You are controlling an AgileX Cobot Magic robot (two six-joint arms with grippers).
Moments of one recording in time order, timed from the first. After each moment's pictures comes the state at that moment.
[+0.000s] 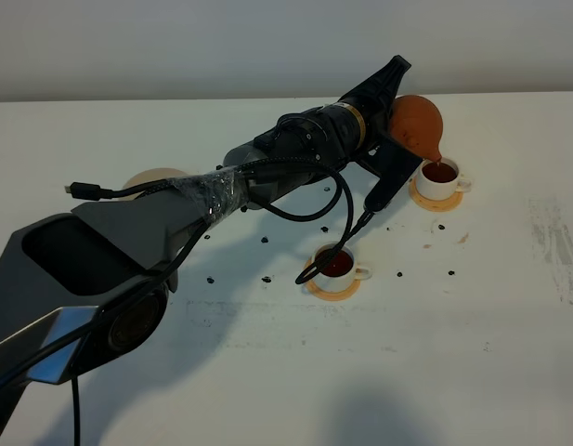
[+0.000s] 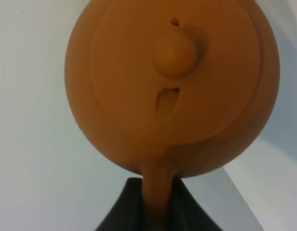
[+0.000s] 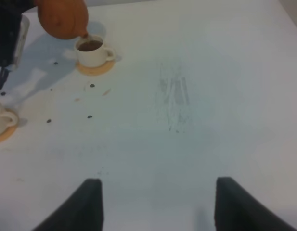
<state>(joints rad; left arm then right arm) -0.69 2.56 -2.12 0.81 0.11 1.06 0.01 -0.01 -0.52 0.08 1.11 0.00</state>
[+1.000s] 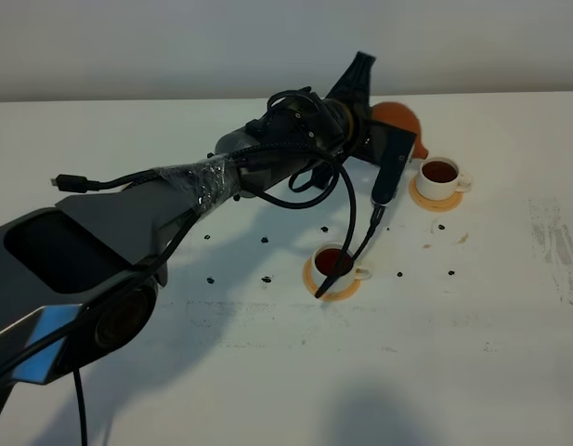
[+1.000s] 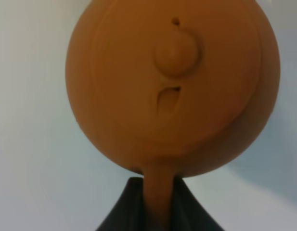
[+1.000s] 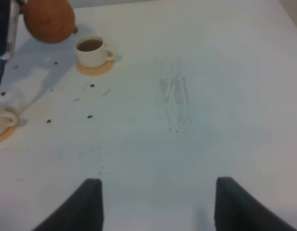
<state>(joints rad) -0.68 2.51 -2.12 0.53 0.36 0.98 0.01 -0.01 -0.52 0.08 1.11 0.00</state>
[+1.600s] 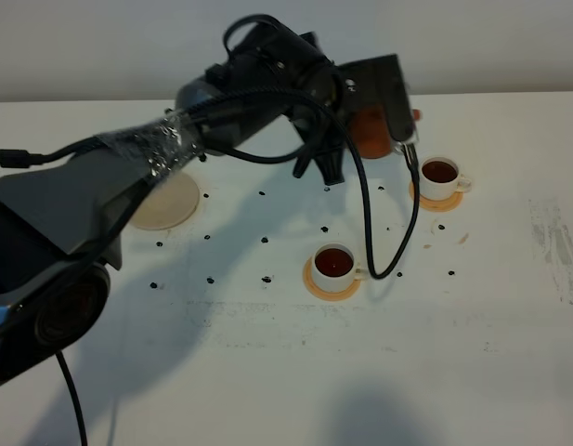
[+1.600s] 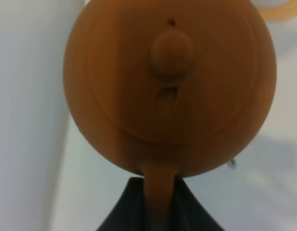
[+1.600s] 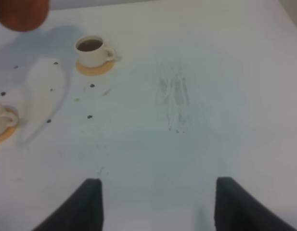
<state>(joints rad) -0.66 2.35 -2.13 0.26 0.73 0.62 0.01 -0.01 -0.52 0.08 1.11 0.00</state>
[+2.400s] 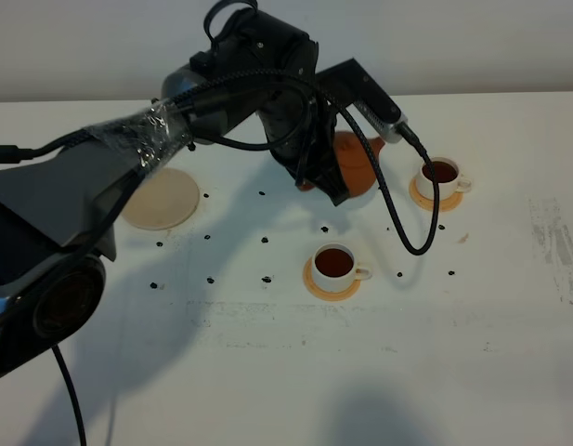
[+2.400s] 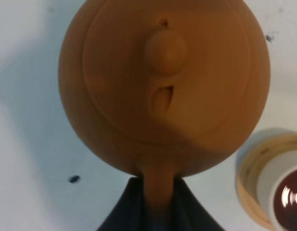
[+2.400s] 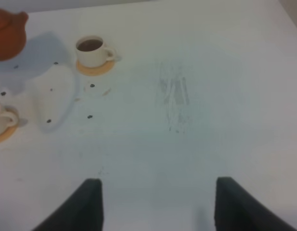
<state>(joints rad) -0.64 2.37 -2.16 0.07 1.01 0.35 0.01 -0.01 -0.52 0.08 1.11 0.00</state>
